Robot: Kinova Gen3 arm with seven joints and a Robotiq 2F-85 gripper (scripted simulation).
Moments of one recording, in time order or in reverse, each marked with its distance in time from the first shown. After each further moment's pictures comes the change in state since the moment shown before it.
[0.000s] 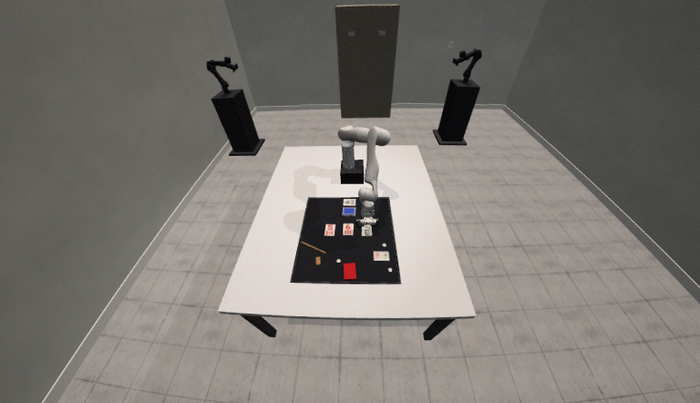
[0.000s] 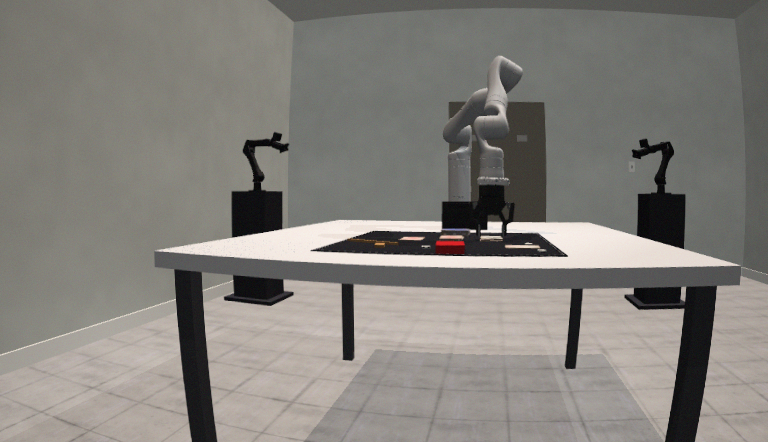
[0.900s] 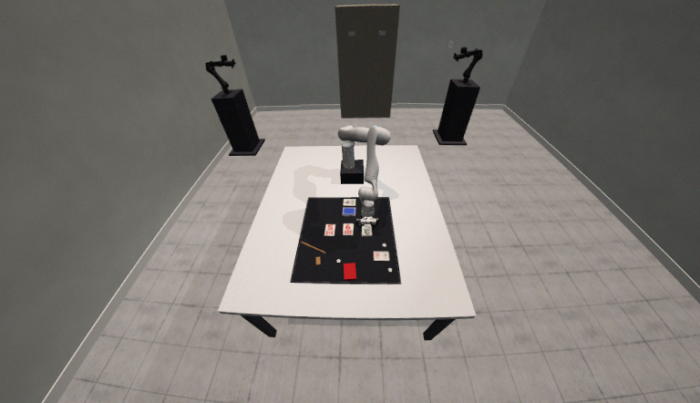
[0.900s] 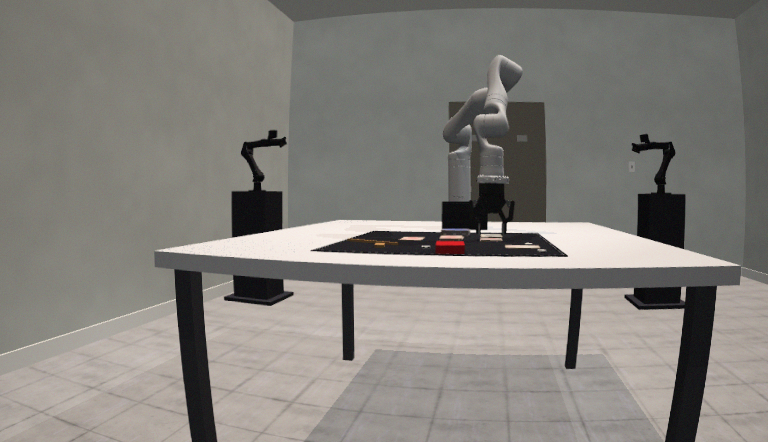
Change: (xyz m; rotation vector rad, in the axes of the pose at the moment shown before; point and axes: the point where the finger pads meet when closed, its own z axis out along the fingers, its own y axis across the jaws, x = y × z) arm 0.000 0.000 -0.005 0.000 0.000 0.000
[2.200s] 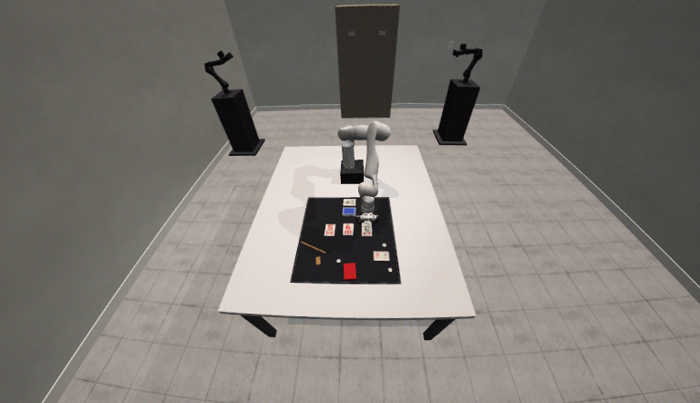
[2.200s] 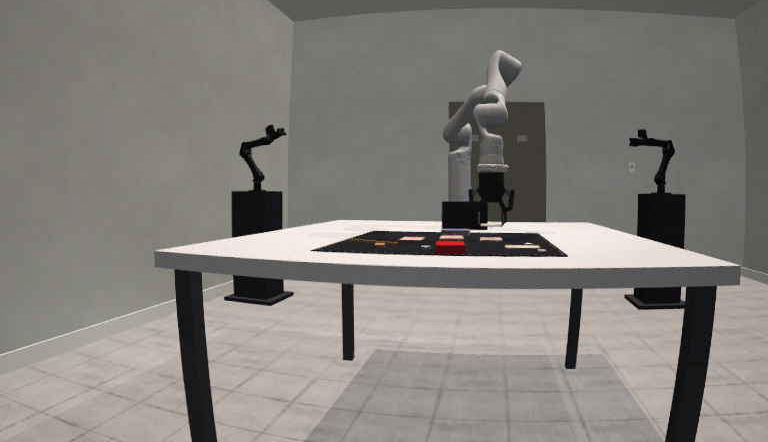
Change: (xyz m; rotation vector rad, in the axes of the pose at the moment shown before) arm -0.001 0.001 -0.032 0.000 0.000 0.000
